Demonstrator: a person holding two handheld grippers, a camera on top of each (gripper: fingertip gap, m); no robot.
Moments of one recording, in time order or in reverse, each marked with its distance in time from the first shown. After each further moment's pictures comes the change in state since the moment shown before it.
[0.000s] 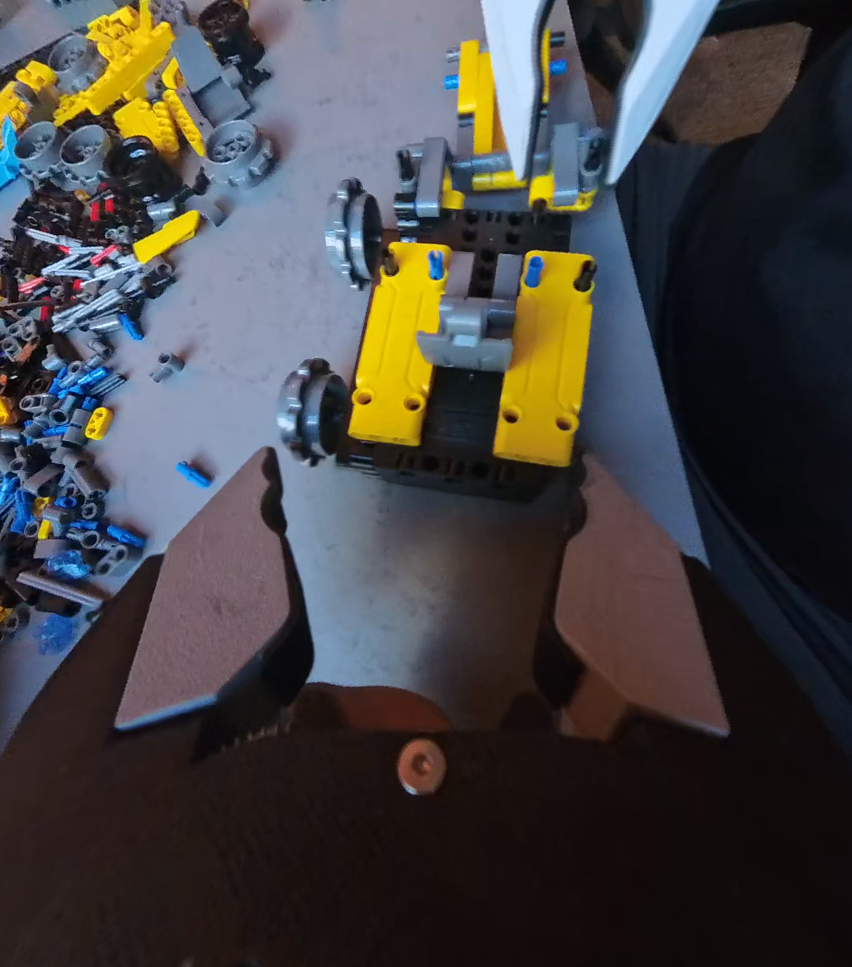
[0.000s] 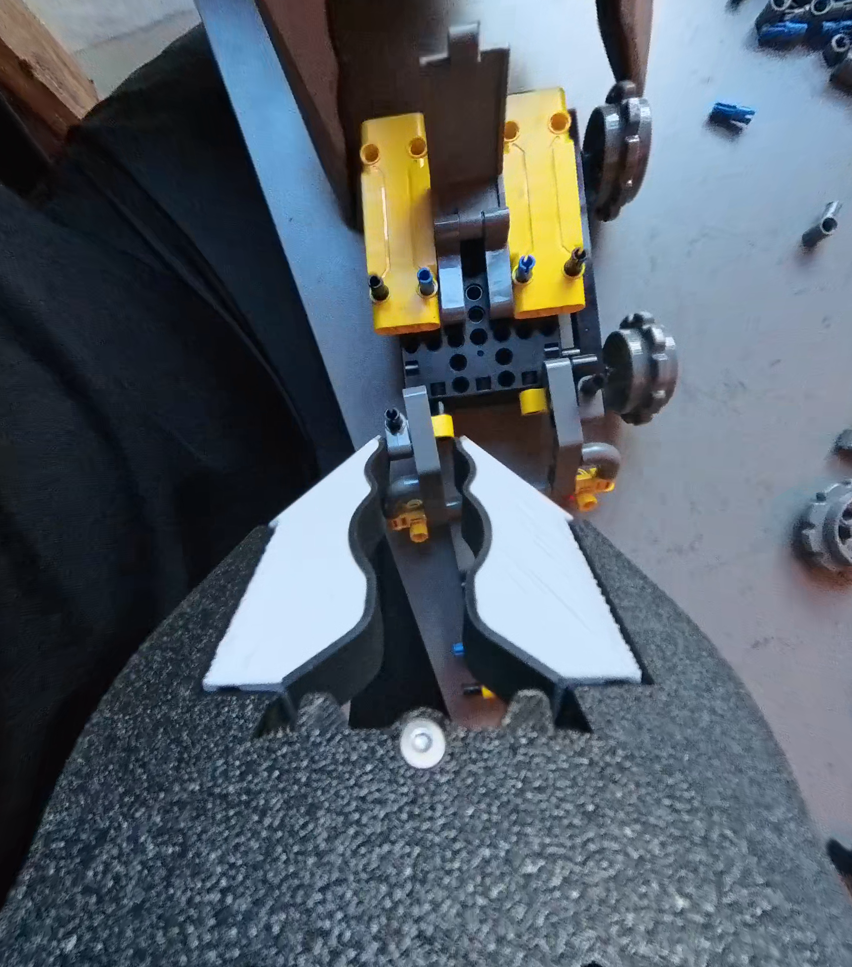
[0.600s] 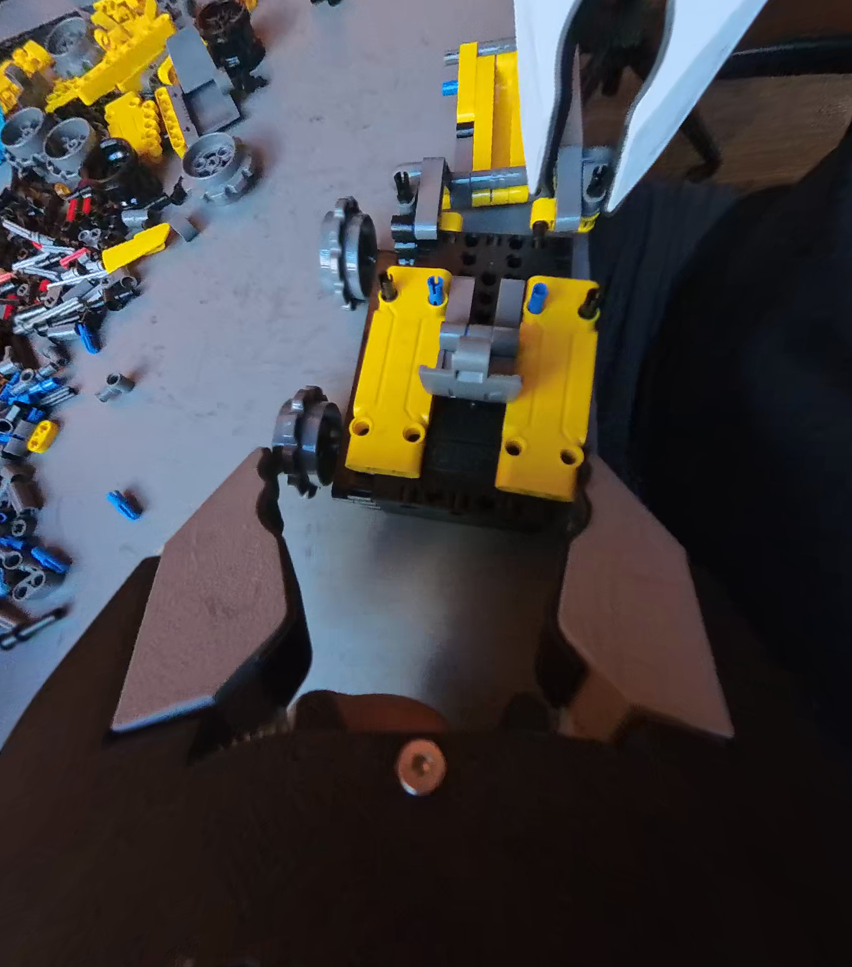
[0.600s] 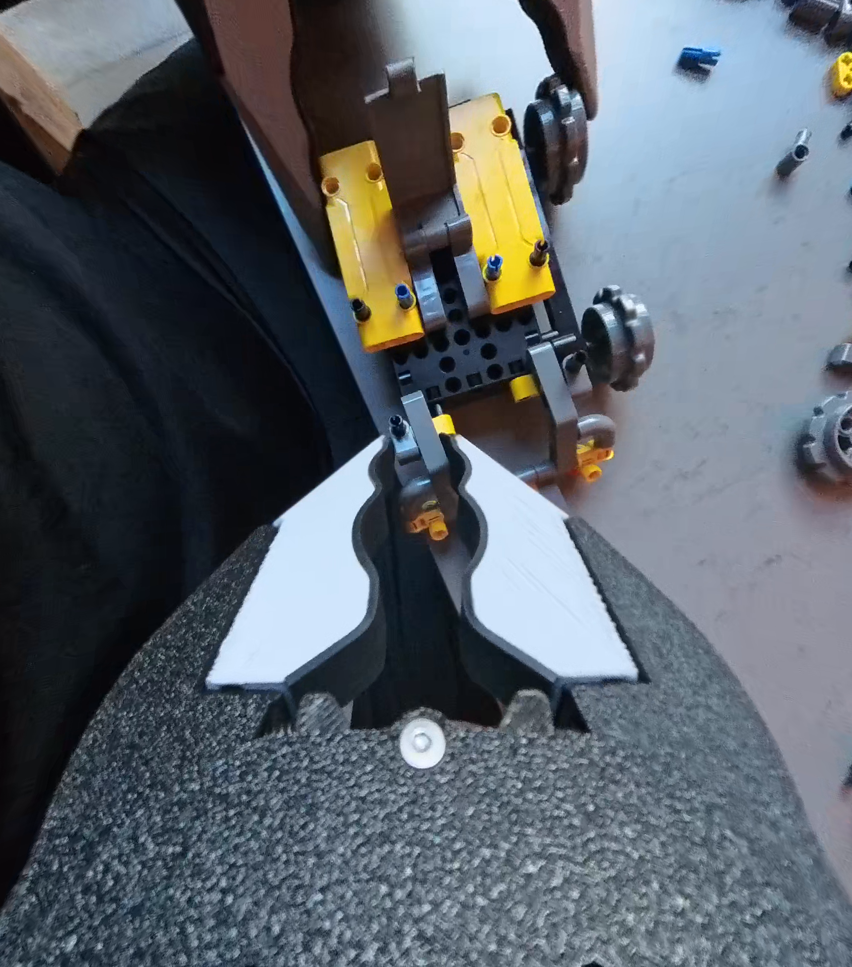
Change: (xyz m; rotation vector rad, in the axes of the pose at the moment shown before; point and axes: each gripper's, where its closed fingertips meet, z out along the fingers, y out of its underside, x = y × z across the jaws) left arm 0.024 -0.020 0.021 -0.032 -0.083 -0.085; right arm -0.006 0.019 -0.017 0.026 0.040 0.057
